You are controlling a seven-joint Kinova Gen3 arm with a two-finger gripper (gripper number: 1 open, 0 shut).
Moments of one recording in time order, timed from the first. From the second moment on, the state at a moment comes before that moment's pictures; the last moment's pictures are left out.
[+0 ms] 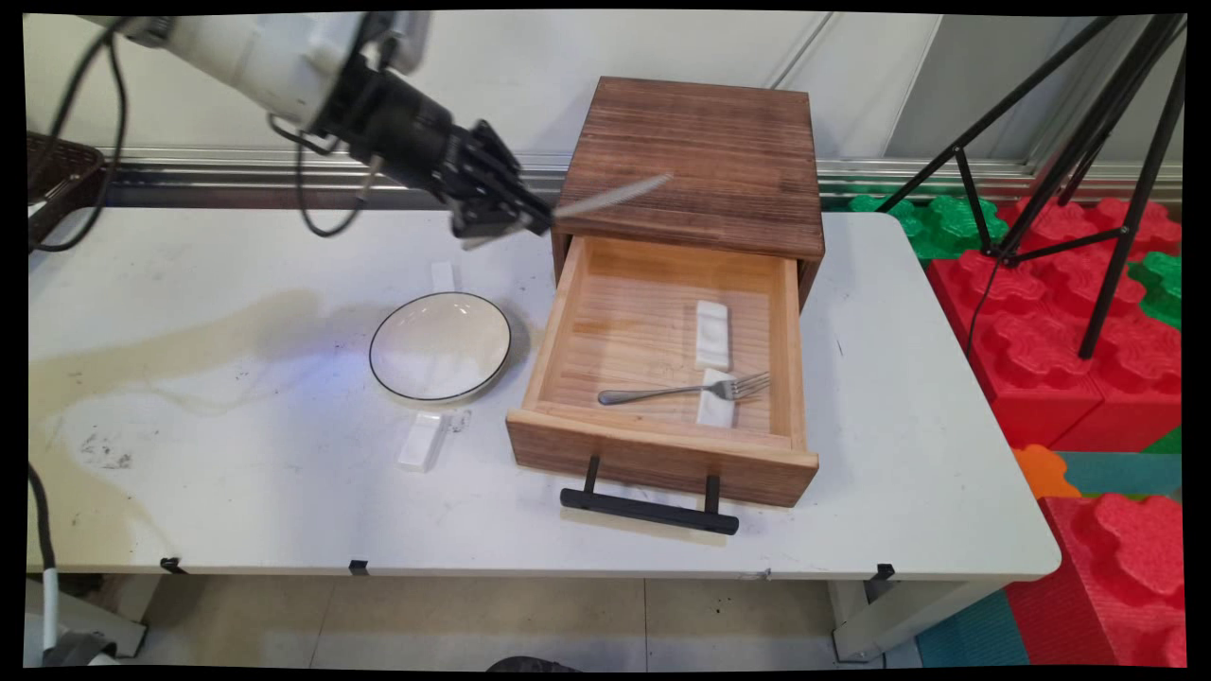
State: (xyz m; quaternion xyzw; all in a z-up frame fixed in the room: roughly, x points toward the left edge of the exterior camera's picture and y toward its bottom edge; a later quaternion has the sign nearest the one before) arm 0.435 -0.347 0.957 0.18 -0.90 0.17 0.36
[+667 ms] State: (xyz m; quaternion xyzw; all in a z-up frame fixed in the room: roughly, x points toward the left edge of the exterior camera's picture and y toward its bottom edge) arm 0.344 -0.392 0.906 0.17 -0.92 0.15 0.33
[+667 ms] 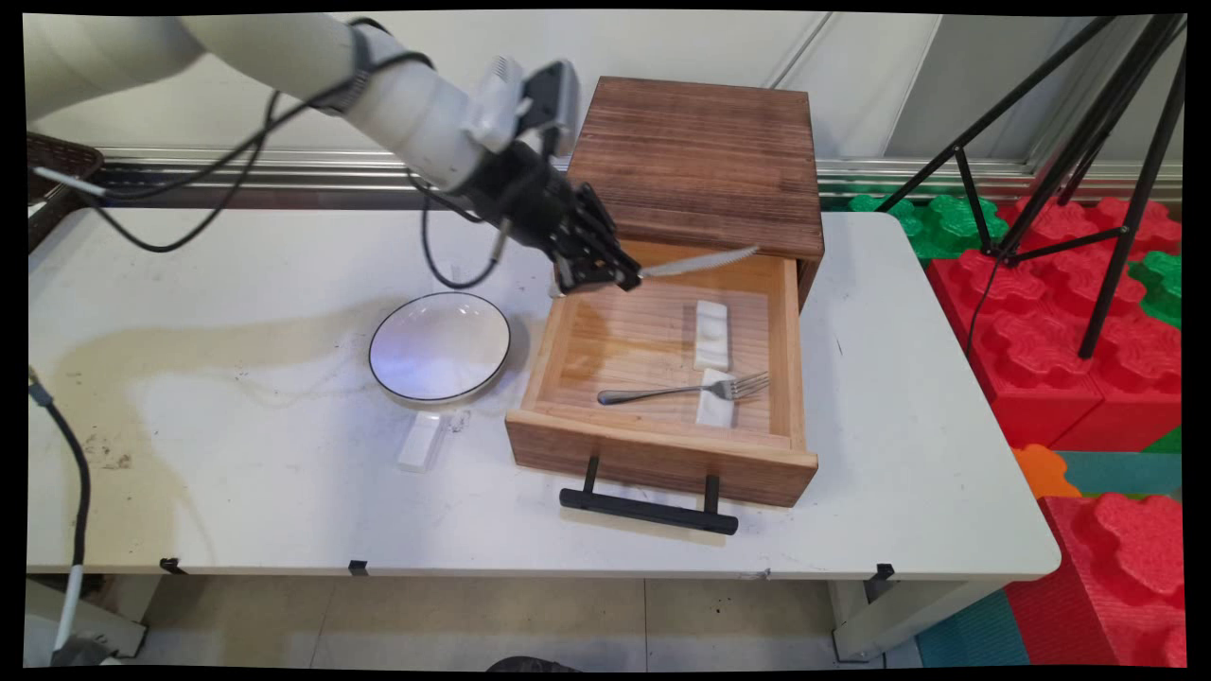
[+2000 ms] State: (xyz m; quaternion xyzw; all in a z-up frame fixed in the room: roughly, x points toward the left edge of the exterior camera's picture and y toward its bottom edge) arm 0.296 -0.458 0.814 0.13 -0.95 0.14 0.27
